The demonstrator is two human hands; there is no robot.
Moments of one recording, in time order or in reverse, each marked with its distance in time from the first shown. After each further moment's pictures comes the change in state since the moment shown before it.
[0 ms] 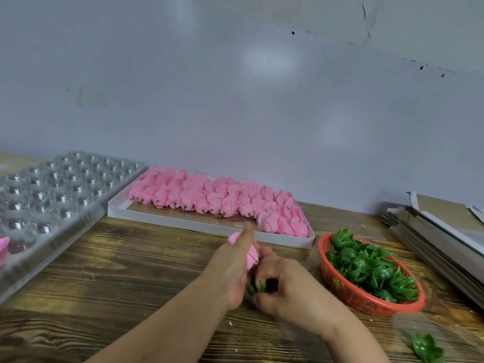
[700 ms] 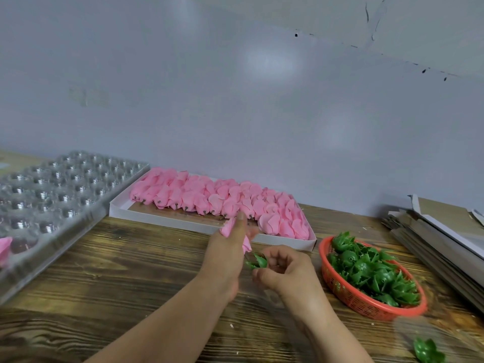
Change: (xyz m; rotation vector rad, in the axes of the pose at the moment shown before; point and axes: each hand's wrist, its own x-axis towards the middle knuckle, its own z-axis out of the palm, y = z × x) left_hand -0.005 0.012 0.003 0.115 0.095 0.327; right_hand 0.012 -0.003 0.018 0.670 0.410 0.282
